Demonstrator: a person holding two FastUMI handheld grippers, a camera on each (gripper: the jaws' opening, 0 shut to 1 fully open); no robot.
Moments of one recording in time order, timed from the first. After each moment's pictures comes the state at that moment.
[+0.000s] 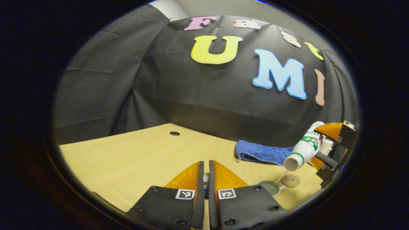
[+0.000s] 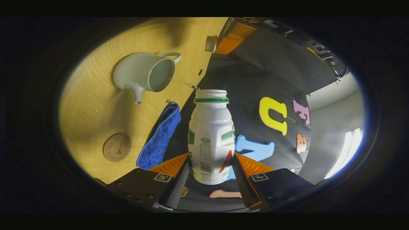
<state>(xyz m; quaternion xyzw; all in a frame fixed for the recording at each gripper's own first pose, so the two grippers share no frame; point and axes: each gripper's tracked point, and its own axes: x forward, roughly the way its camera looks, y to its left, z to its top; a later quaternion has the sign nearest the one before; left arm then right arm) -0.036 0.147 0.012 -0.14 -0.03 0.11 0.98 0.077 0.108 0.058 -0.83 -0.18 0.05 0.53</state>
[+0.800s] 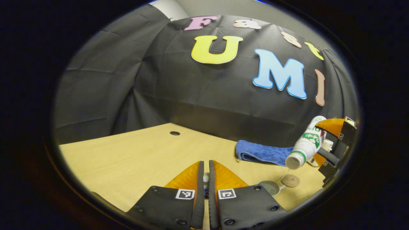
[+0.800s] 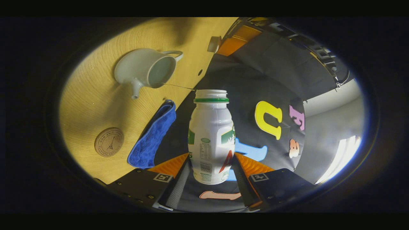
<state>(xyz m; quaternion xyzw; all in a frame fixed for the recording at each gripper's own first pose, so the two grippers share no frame) -0.036 0.146 0.012 -0.14 -0.03 0.11 0.98 0.074 0.115 0.070 -0.84 -0.20 0.04 0.50</state>
